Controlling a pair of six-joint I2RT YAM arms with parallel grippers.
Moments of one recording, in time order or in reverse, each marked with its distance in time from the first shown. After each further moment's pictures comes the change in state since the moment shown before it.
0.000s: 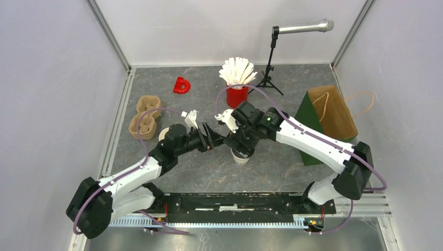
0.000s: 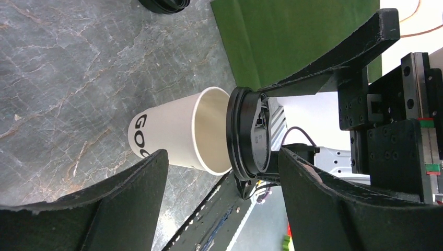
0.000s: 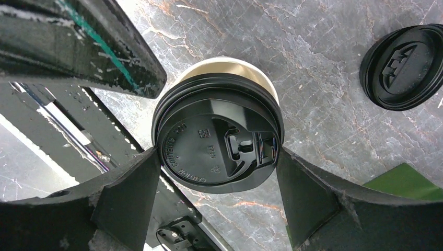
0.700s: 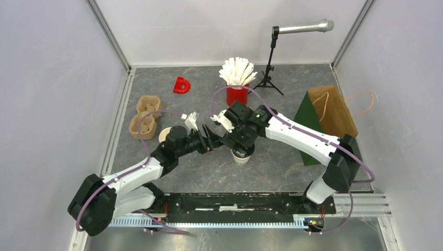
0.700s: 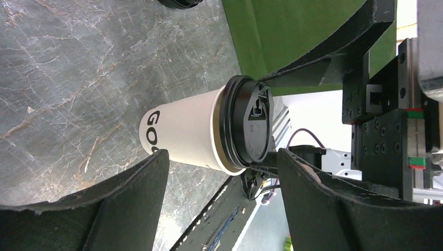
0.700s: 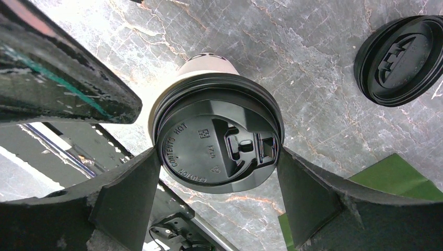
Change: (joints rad) left arm 0.008 0.032 -0.051 0.065 -0.003 -0.013; right arm 0.016 0.127 0.065 -0.047 0.069 0.003
